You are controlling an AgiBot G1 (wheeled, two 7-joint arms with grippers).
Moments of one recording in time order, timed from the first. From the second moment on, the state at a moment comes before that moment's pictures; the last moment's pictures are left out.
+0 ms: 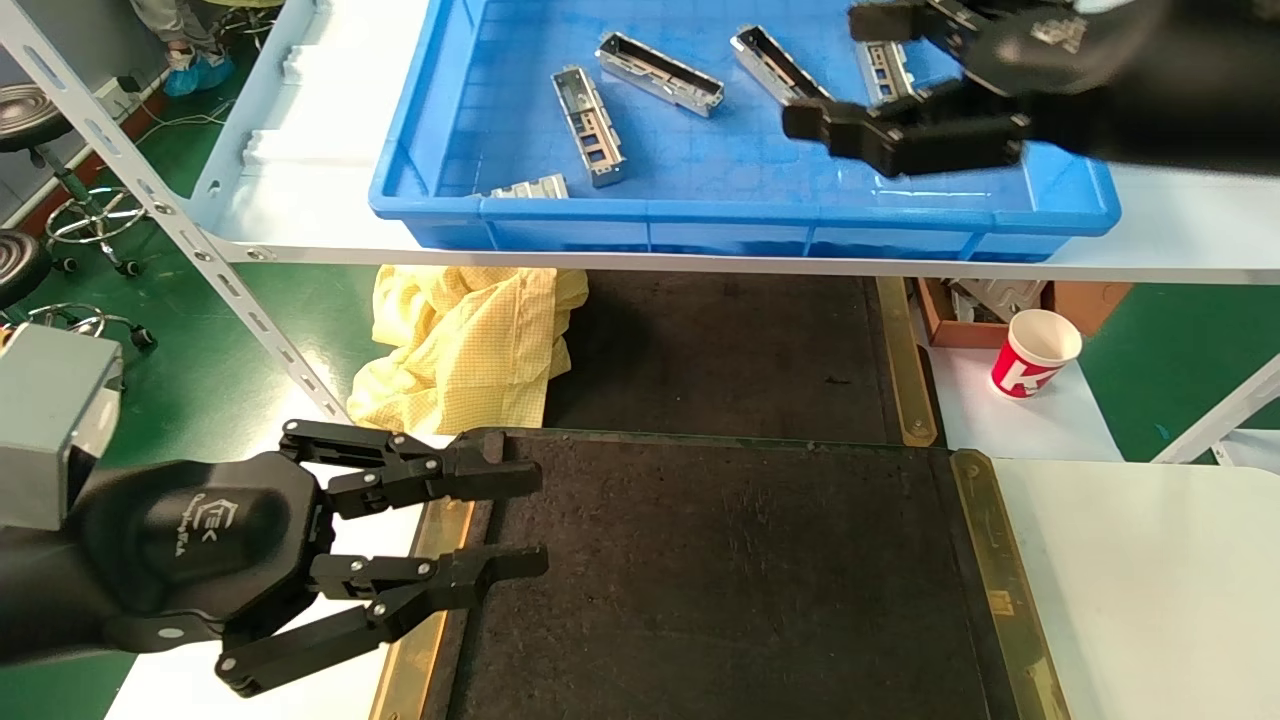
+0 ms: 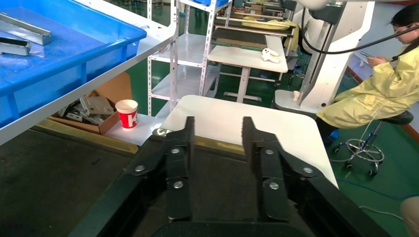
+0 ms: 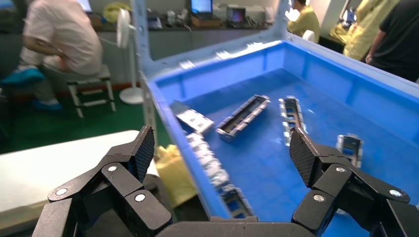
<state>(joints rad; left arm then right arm) -1.10 0.57 0.39 -1.26 0.65 1.45 -0.13 1.82 -0.91 -0.47 0.61 -1.13 -1.42 0.20</state>
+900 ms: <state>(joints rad) -1.10 0.57 0.39 -1.26 0.65 1.45 -0.13 2.06 -1.21 -0.59 0.09 -1.35 -1.10 -0.05</state>
